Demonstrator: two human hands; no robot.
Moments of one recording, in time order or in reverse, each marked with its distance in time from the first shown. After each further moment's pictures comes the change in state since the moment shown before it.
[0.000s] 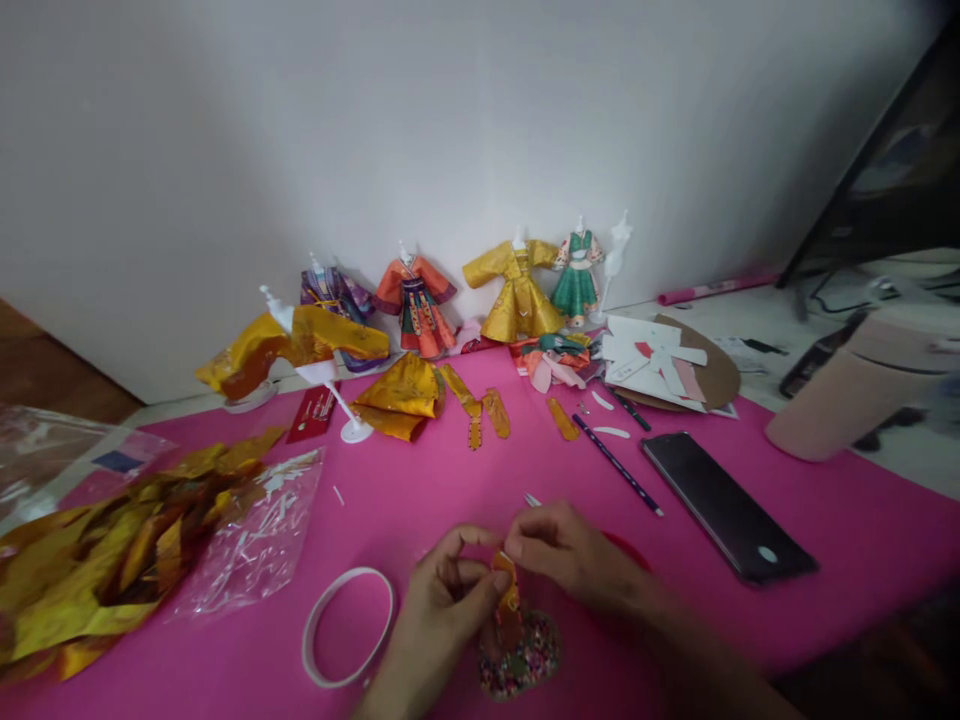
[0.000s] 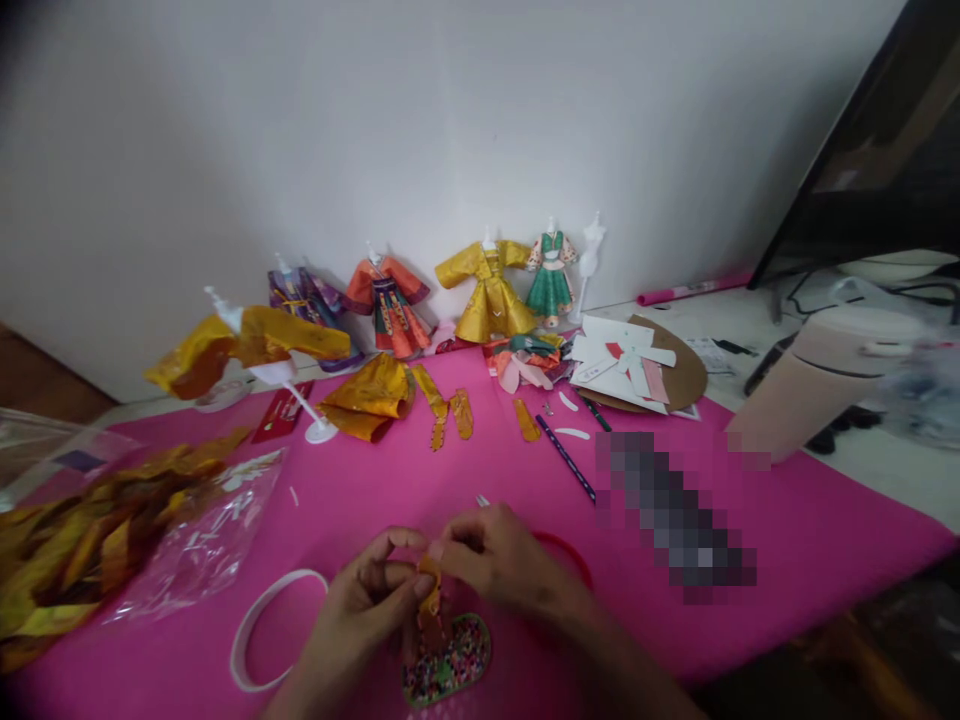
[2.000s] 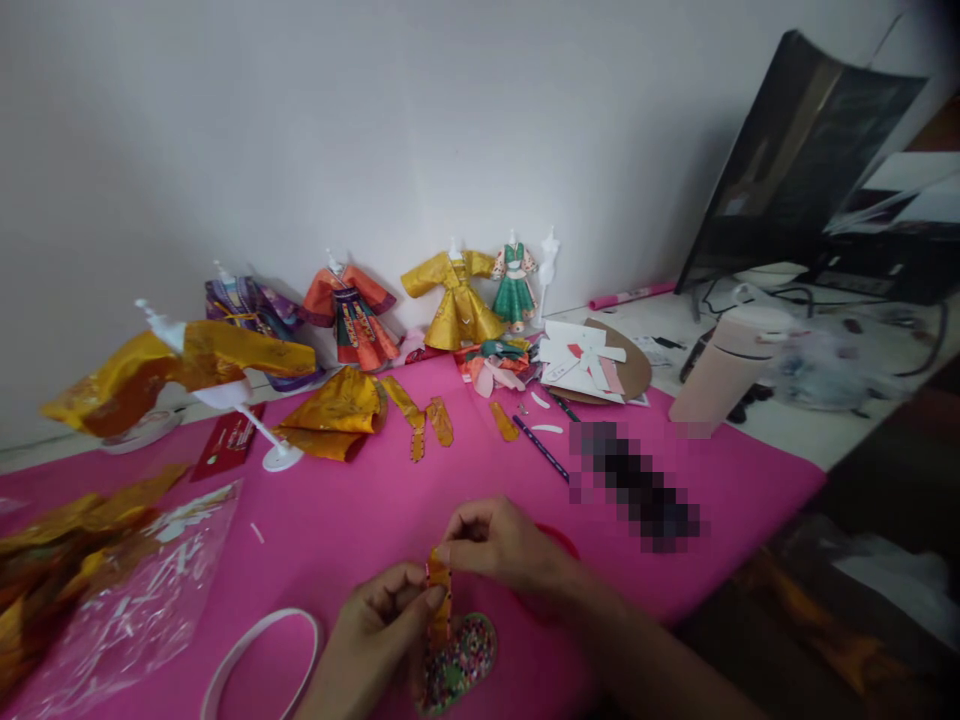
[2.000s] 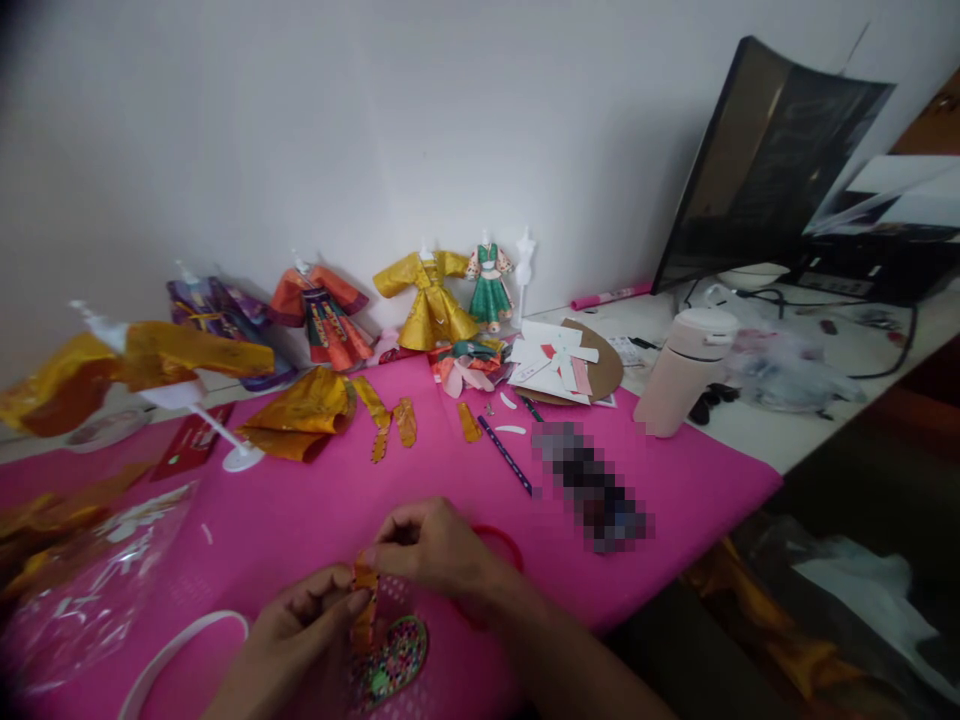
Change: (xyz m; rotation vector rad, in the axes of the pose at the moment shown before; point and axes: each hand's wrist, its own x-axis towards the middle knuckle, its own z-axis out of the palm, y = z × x) left_hand 0.004 -0.014 -0.011 0.177 0.038 -0.068; right_hand 0.009 0.007 0.004 0.228 0.151 0.030
